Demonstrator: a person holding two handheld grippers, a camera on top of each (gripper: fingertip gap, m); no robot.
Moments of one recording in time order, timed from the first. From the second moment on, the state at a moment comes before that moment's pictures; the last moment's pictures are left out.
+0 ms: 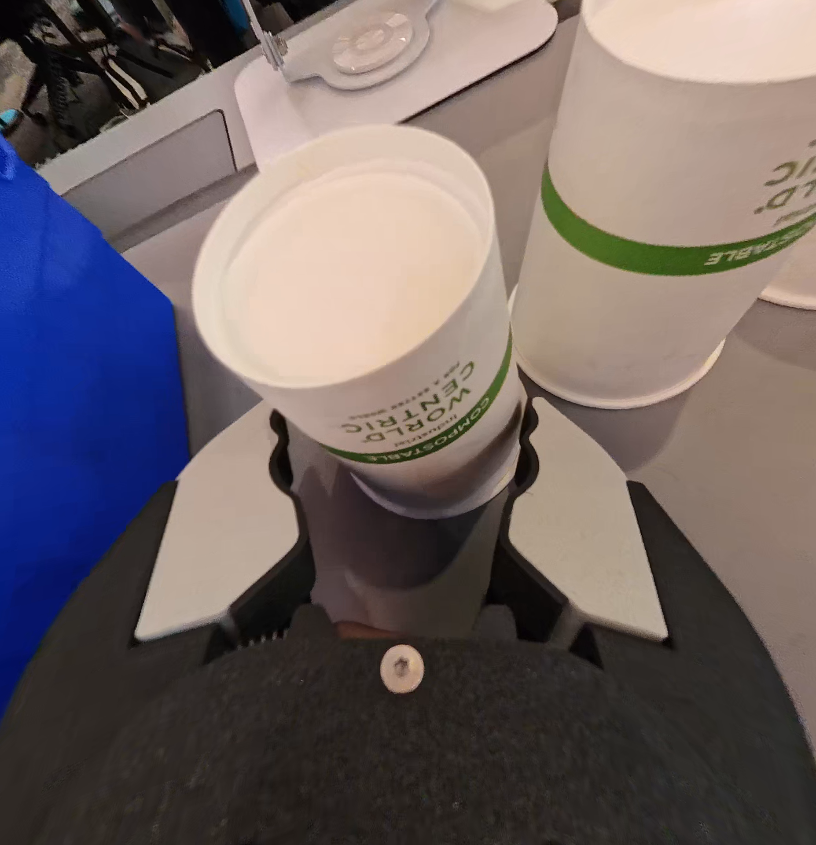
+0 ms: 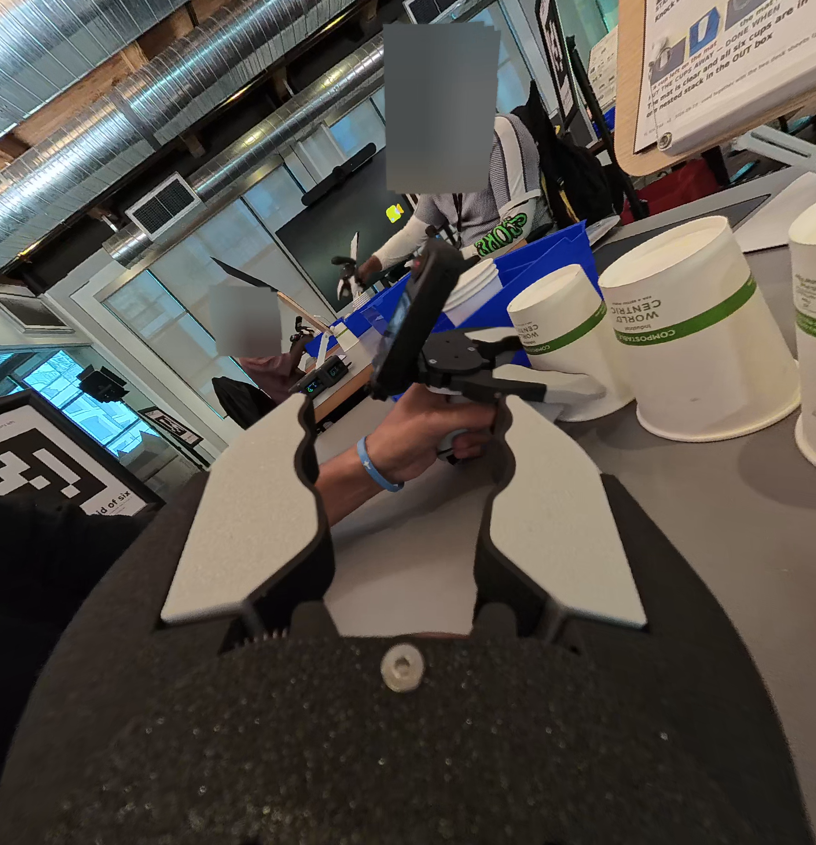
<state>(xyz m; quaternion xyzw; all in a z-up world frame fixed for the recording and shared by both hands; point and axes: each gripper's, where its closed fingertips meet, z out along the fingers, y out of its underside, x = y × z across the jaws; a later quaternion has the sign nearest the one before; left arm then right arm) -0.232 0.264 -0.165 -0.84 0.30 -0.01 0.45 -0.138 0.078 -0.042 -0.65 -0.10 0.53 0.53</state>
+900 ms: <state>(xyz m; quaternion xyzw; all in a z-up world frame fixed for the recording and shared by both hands) -0.331 0.046 -0.056 -0.70 0.37 -0.48 0.37 -0.112 0.053 -0.087 -0.73 -0.19 0.30 0.59</state>
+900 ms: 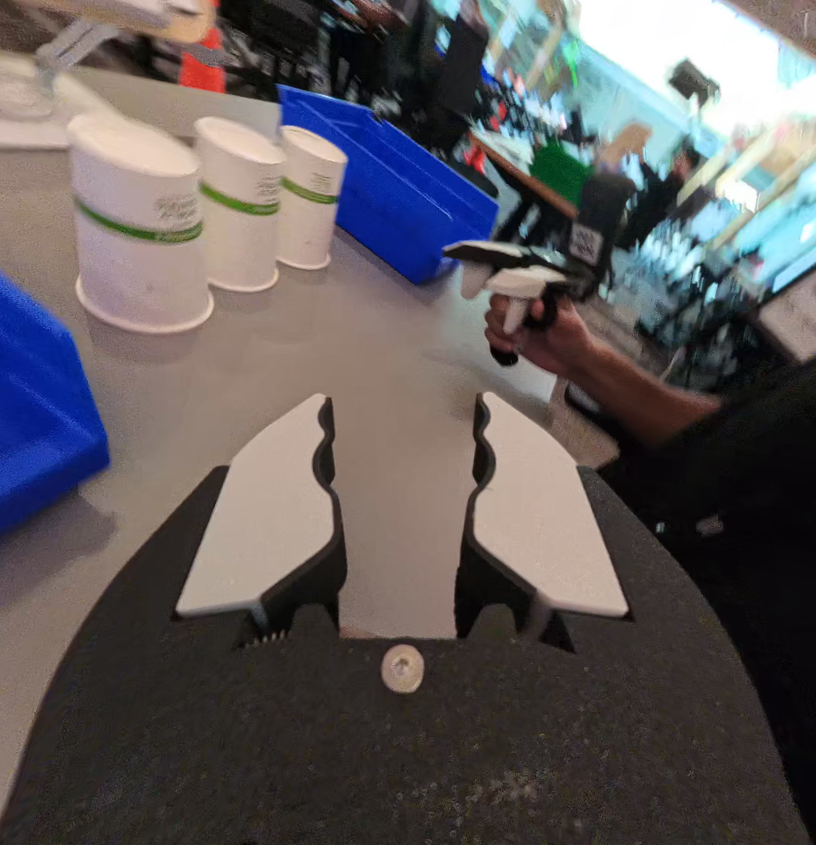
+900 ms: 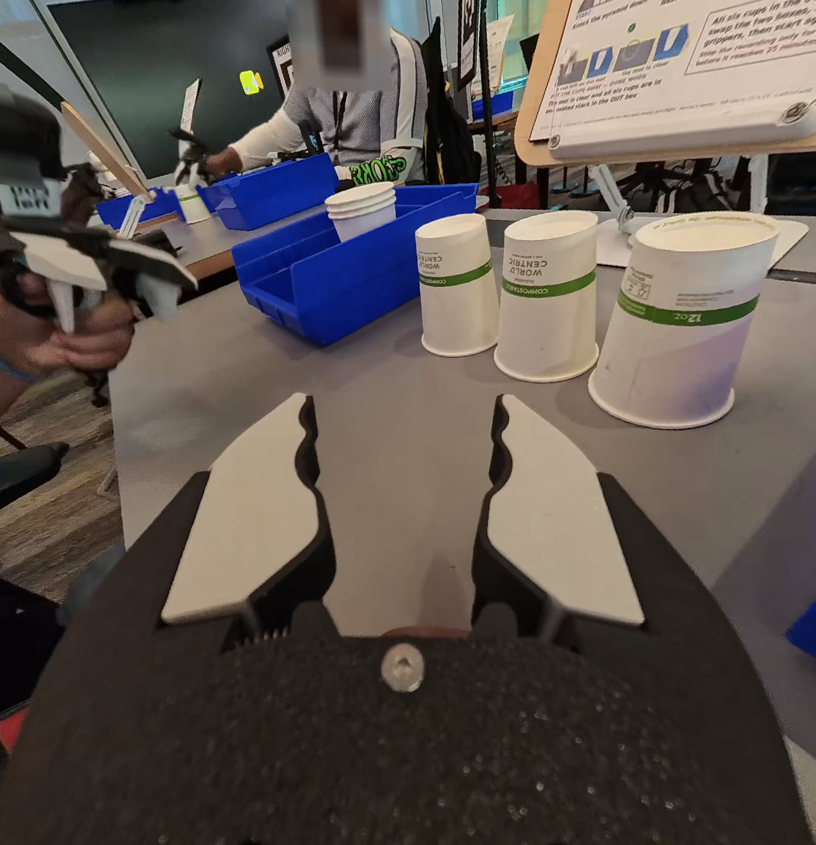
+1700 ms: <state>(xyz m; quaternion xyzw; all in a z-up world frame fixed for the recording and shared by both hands) -0.414 0.294 -0.069 -0.75 0.64 -0.03 0.17 -0.119 0.052 -0.092 -0.73 -0.19 0.35 0.56</state>
